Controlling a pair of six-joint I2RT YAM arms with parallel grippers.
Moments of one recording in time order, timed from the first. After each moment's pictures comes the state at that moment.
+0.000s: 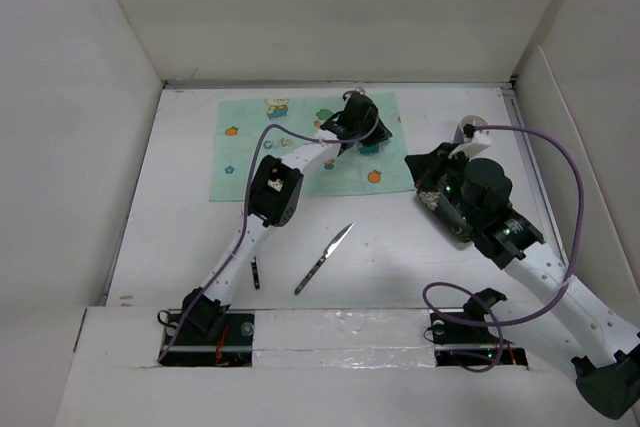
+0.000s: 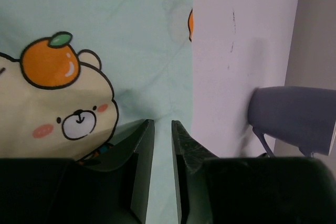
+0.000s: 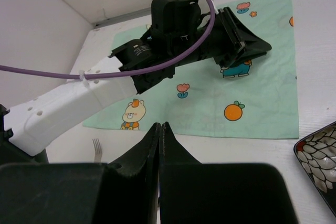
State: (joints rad) left arm -0.62 2.73 2.38 -0.21 0.16 -1.02; right arm 0.55 0.82 0.79 -0.09 0.17 0.55
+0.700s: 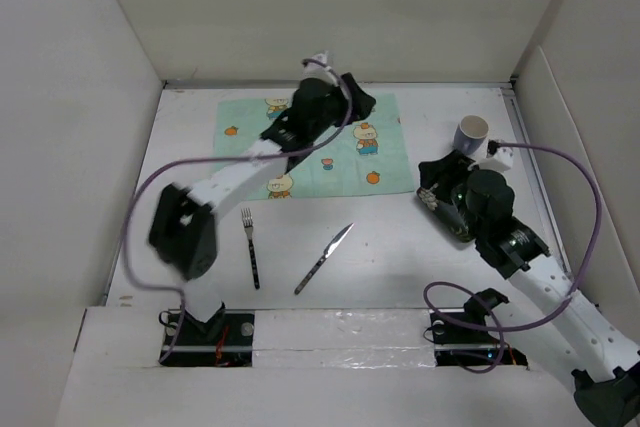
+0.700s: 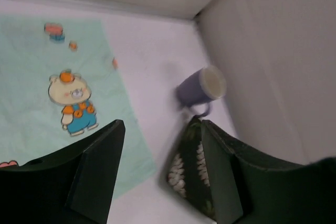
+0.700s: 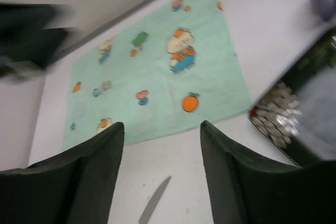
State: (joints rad) left arm -0.67 1.88 1.58 0.03 -0.02 -0.72; right arm 0.51 0.75 0.73 -0.21 0.39 0.70
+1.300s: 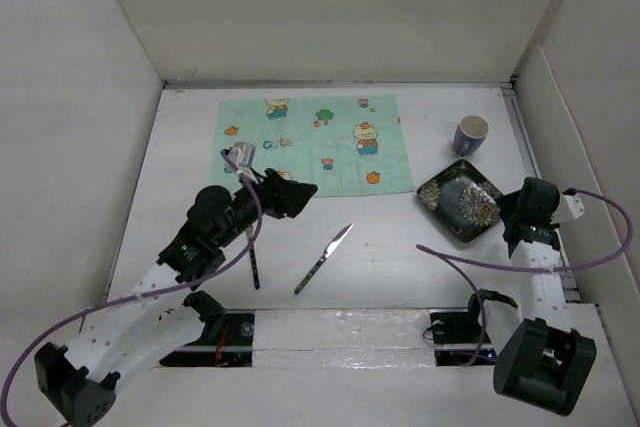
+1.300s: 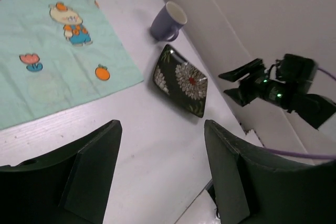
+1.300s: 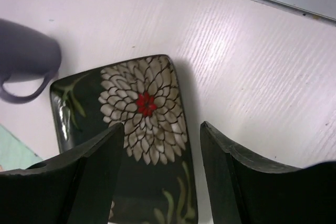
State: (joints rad) left arm -0.67 0.73 0.61 0.05 0.09 -0.68; right arm -0.32 0.88 0.52 -0.32 0.32 0.84
